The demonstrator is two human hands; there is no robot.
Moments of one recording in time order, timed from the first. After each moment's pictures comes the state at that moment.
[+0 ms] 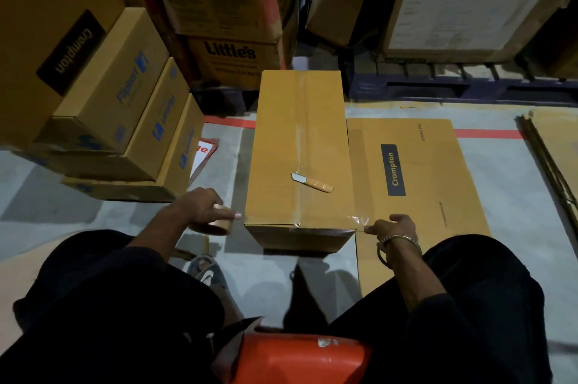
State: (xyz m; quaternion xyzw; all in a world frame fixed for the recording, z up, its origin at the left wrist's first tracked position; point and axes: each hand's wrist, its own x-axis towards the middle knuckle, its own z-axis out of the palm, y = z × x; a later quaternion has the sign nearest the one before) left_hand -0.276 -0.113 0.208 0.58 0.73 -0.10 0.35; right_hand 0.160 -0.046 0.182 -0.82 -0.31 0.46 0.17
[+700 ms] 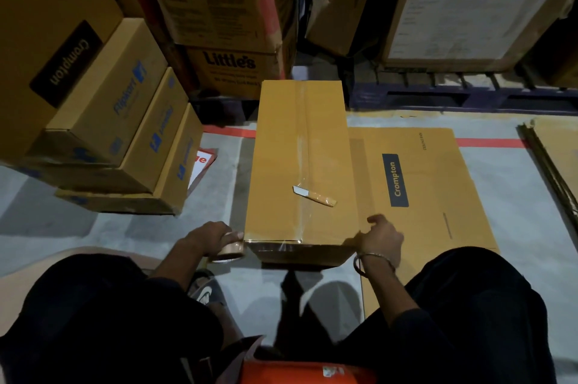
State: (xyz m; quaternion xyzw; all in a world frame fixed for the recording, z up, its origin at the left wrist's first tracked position) left_hand -0.262 -0.129 0.141 0.59 0.72 -0.09 0.36; right_hand 0.109 -0.051 0.181 -0.81 -0.50 0.29 0.12
